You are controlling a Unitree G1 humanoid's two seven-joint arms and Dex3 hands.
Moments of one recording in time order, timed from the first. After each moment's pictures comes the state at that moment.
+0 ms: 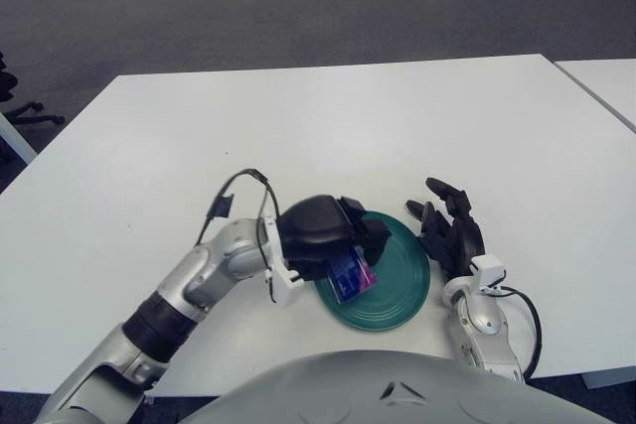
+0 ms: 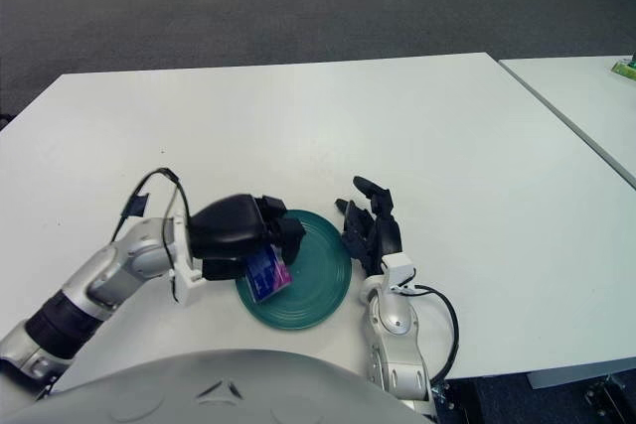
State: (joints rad) left arm -0.11 0.47 -0.56 -0.14 0.65 -0.53 -0.39; right arm 0.42 0.09 0.09 -0.20 -0.01 -0.01 -0.08
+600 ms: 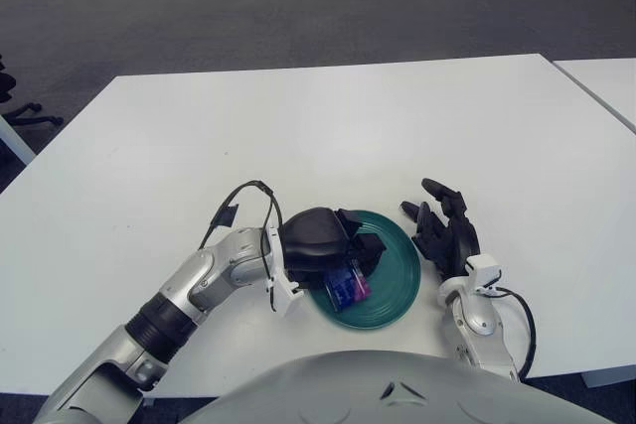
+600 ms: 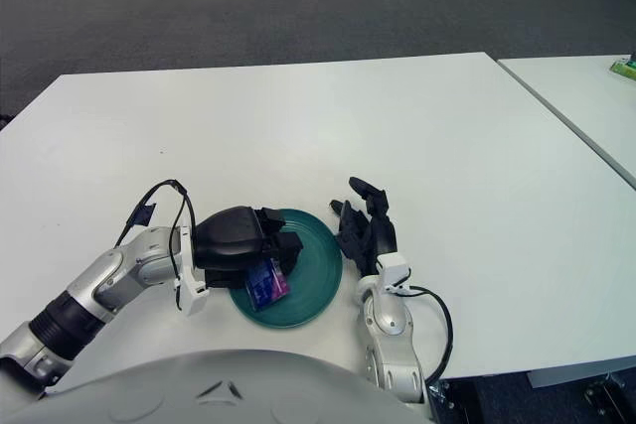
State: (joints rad) left arm -0.10 0.49 -0.54 -0.09 0.69 -0.61 -0.34; right arm 0.44 0.11 0.12 -0.25 -0.01 0.04 -0.09
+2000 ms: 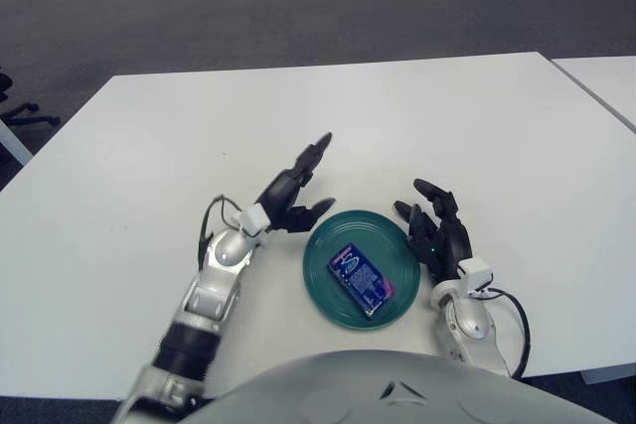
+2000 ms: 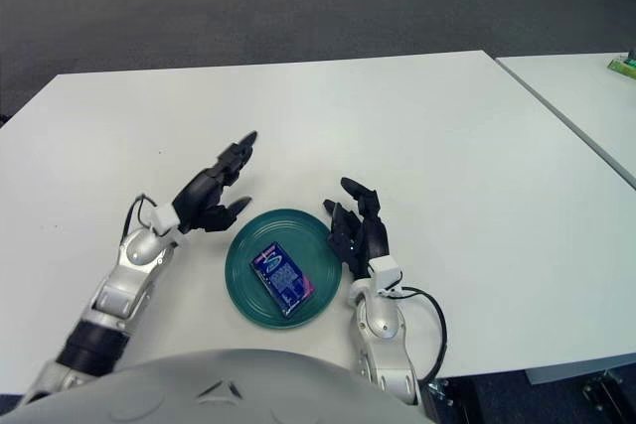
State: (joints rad) left arm 0.13 0.10 -0.17 -0.12 -0.15 -0.23 -0.29; right arm 0.44 0.11 0.15 -0.20 -0.02 -0.03 -0.12
